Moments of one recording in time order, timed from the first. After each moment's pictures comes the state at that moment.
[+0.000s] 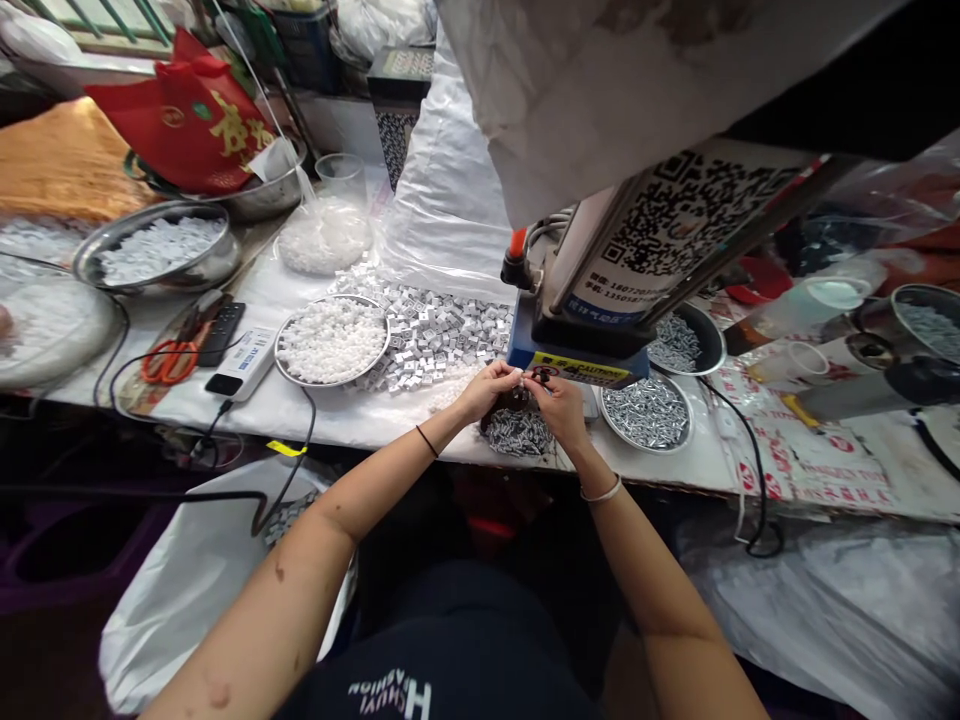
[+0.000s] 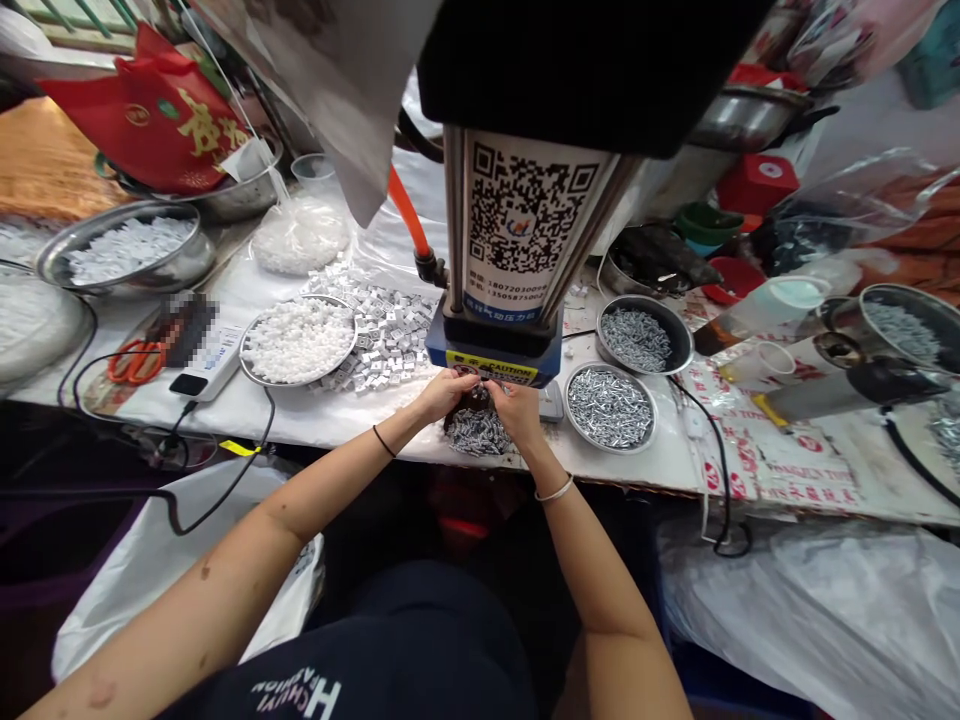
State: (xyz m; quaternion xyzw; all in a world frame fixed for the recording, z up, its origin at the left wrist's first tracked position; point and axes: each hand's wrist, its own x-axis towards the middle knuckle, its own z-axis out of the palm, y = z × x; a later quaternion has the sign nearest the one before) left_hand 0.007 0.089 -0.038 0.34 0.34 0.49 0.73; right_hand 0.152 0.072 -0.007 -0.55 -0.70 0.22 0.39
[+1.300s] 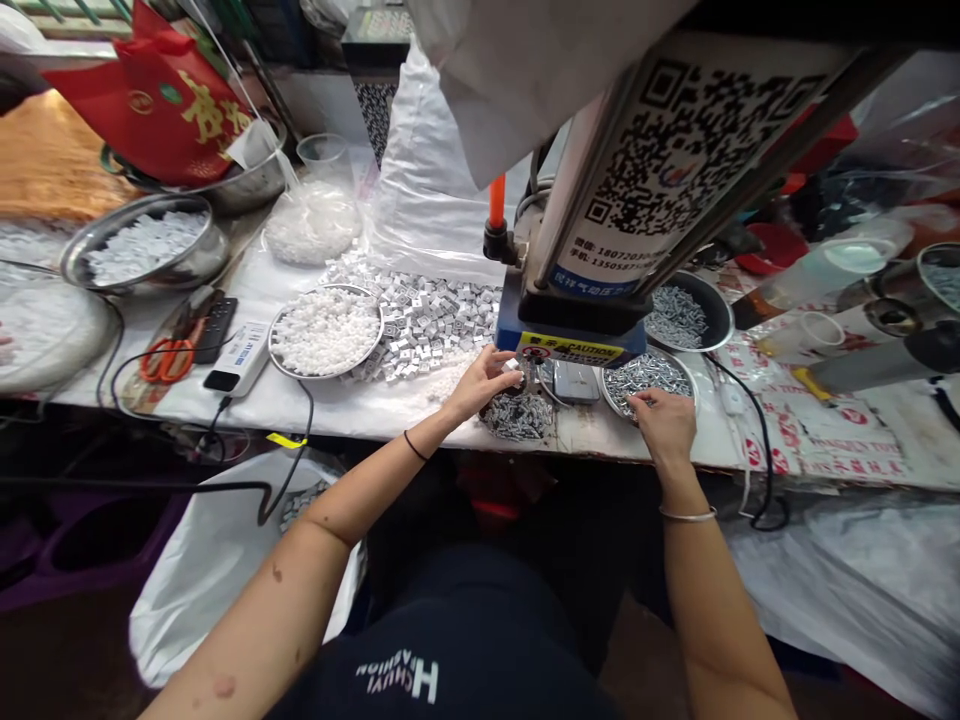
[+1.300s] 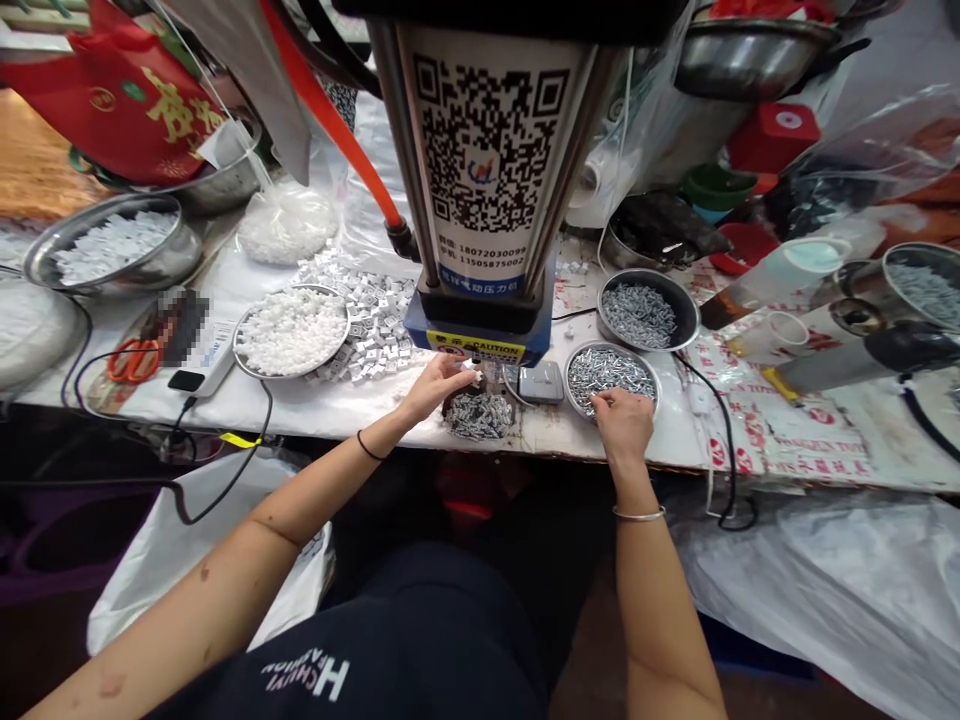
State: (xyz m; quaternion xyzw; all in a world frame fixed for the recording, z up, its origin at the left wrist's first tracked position) left_hand -0.006 0.064 -0.026 0.50 0.43 0.47 0.59; right_hand 0.316 0.046 -0.047 -0.76 -0.62 -0.01 0.20
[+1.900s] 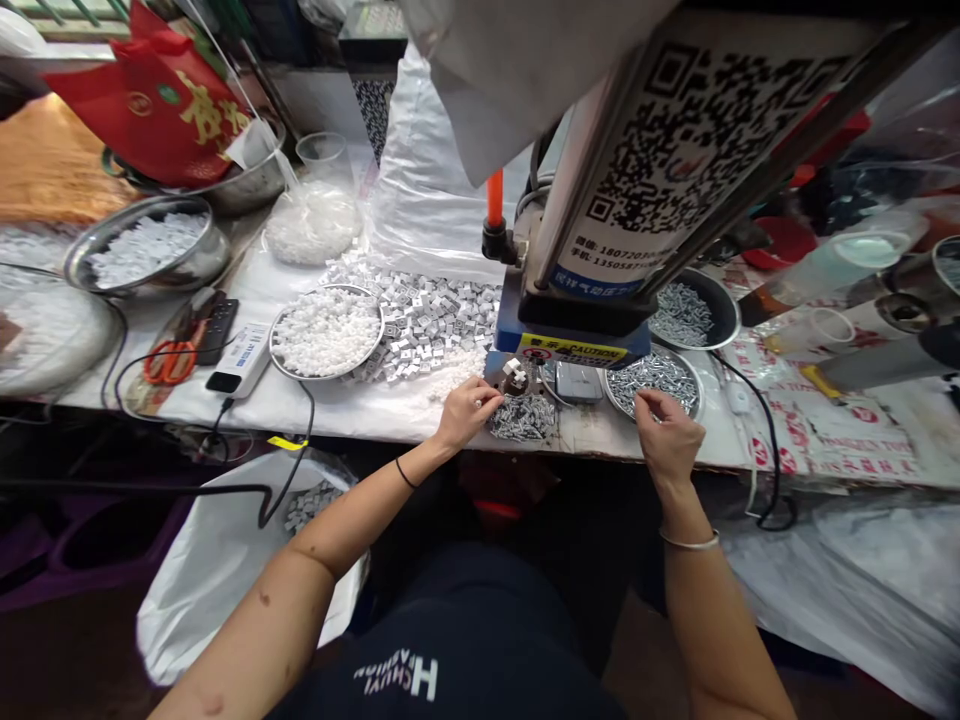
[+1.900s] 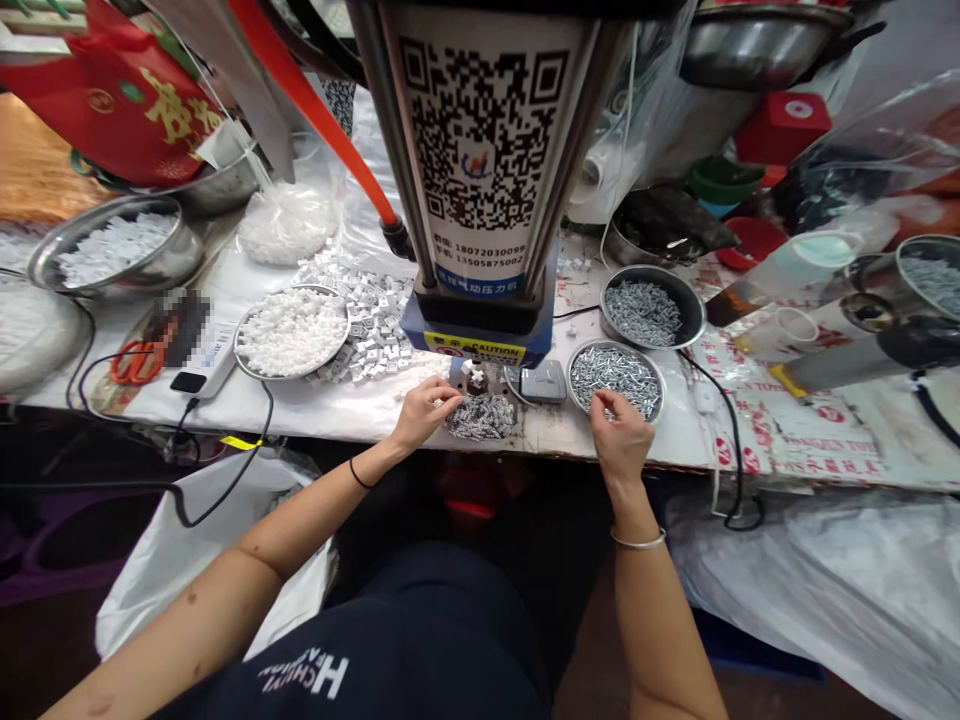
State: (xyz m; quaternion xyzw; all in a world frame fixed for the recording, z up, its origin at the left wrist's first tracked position) left_hand -0.022 0.027 -0.037 0.69 0.54 0.39 0.30; right_hand 0.281 0.018 -0.024 -0.71 -0.58 0.05 0.39
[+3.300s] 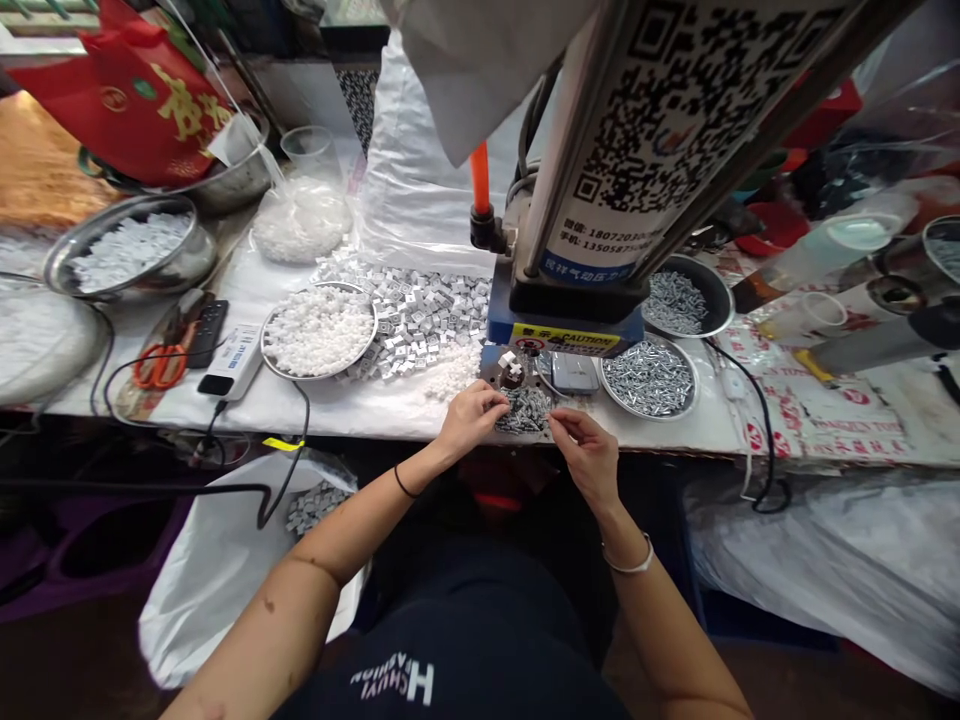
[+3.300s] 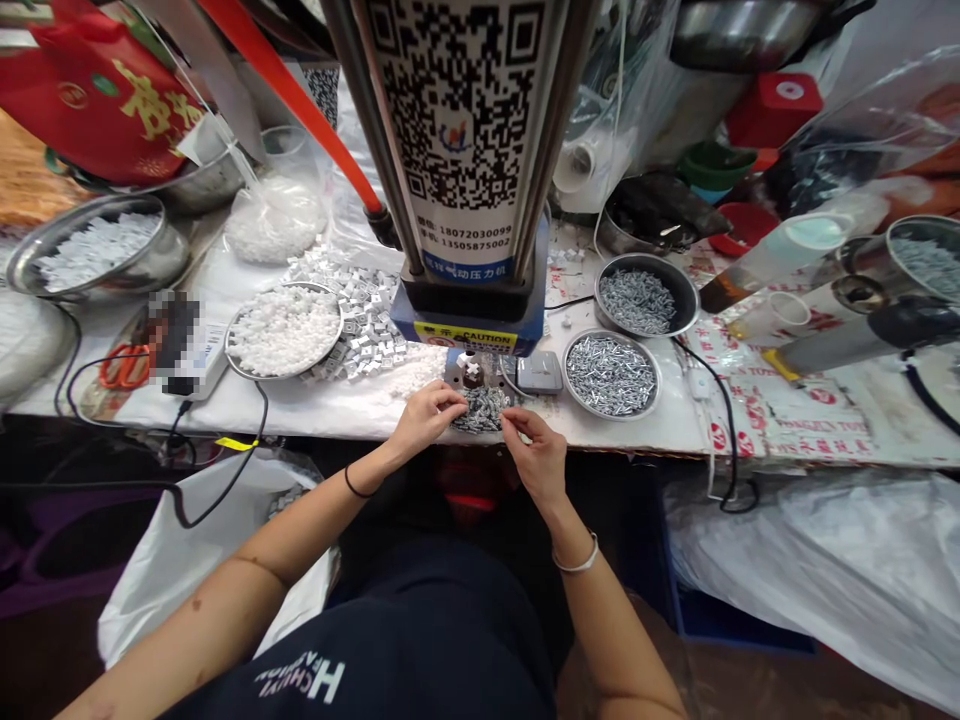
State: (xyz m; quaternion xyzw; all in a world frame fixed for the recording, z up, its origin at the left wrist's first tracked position) left_hand -0.012 0.011 -0.016 0.68 0.54 0.33 0.37; right_hand 0.177 -0.032 -0.011 -0.59 -0.53 0.37 0.48
